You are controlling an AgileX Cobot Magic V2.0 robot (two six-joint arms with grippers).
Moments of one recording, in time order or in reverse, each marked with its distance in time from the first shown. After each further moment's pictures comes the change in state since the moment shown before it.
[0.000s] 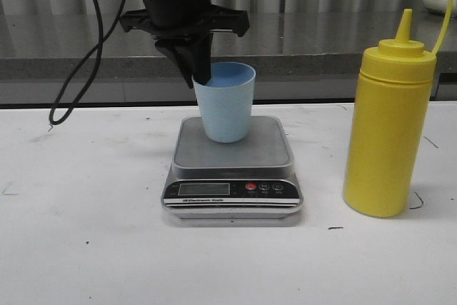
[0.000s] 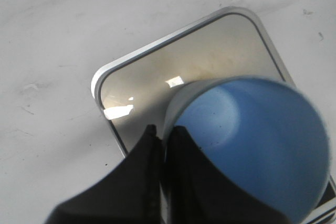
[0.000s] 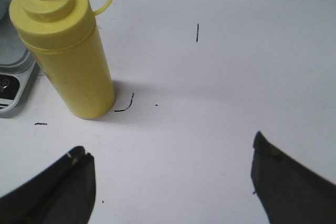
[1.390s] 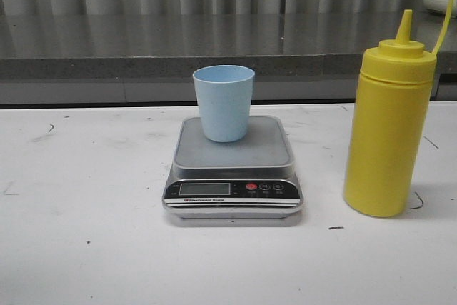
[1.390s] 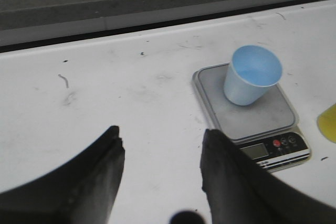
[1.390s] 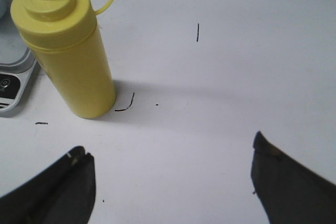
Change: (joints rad) left arm 0.244 -1.138 0.844 -0.009 -0.225 0.017; right arm 0.000 0.000 0.000 0.000 0.002 -0.002
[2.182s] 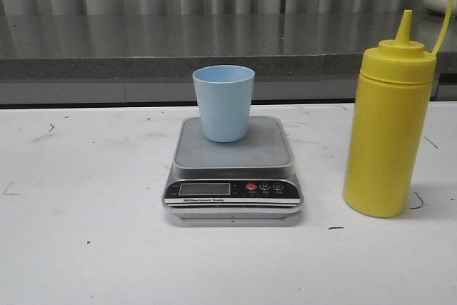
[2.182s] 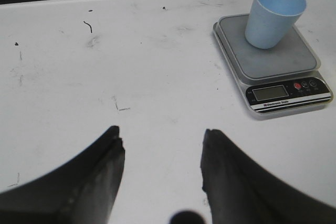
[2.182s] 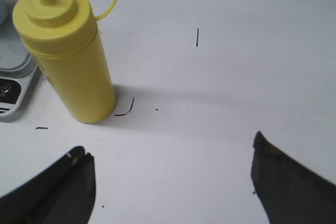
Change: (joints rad) left arm 0.035 -0.397 0.367 0.011 0.011 0.001; right arm 0.000 0.000 0.000 0.000 -0.019 -0.002
